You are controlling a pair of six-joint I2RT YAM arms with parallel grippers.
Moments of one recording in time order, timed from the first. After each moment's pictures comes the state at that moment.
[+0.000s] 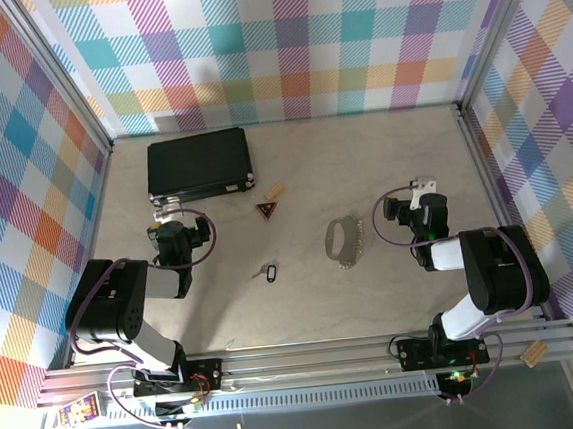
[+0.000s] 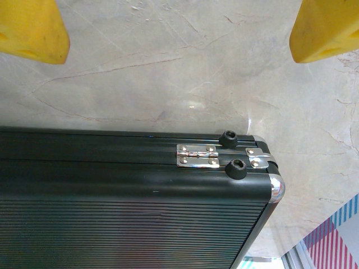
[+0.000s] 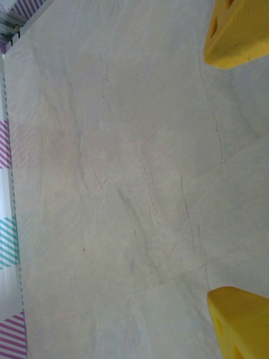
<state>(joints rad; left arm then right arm) -0.11 1.59 0.37 0.83 -0.30 -0.11 0.04 1.54 0.37 0.77 0.07 0.07</state>
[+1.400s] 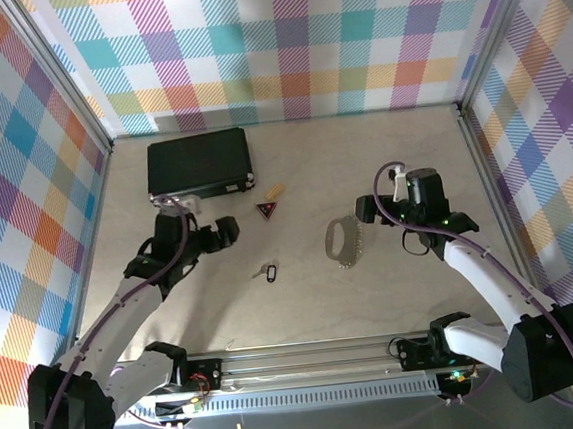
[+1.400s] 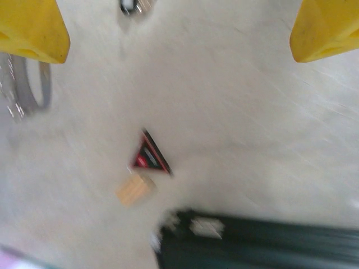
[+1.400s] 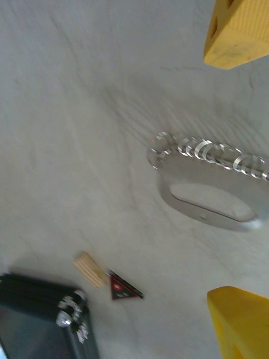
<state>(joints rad) -0.35 1.01 0.68 -0.36 0.05 -0.47 0.25 1.07 0.75 -0.37 -0.20 0.32</state>
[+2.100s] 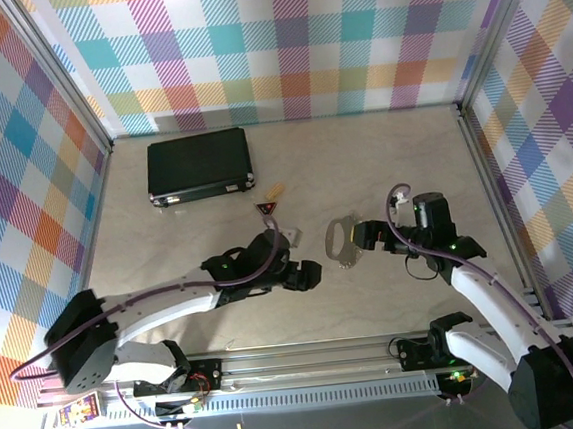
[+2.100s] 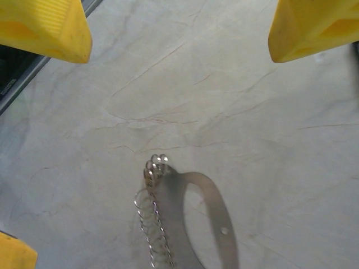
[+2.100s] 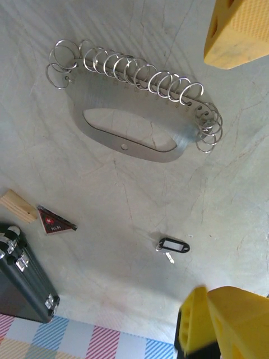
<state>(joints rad) -0.99 1.35 0.80 -0.23 0.04 -0.65 0.24 0.90 0.56 -0.39 -0.50 0.46</state>
